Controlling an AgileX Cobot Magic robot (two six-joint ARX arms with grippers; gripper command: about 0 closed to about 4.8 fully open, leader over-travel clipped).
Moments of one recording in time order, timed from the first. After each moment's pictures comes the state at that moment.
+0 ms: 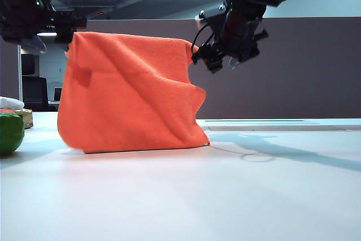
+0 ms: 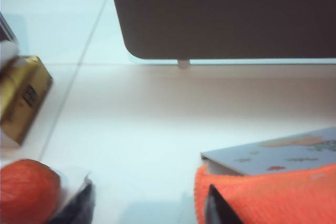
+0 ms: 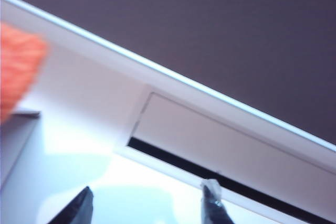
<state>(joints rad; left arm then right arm) -0.16 1.52 1.07 0.12 -0.19 0.00 0.45 1.97 1.54 0.05 0.32 -0.22</state>
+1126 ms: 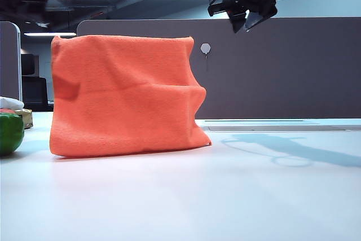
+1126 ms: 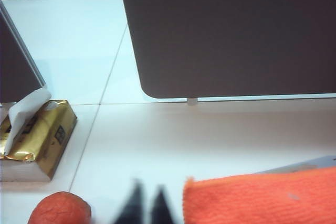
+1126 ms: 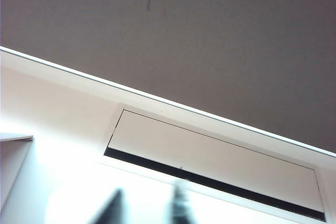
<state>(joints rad) -0.11 1.39 1.07 0.12 -0.13 0.05 0.42 1.76 1.54 -0.12 0.33 -0.15</state>
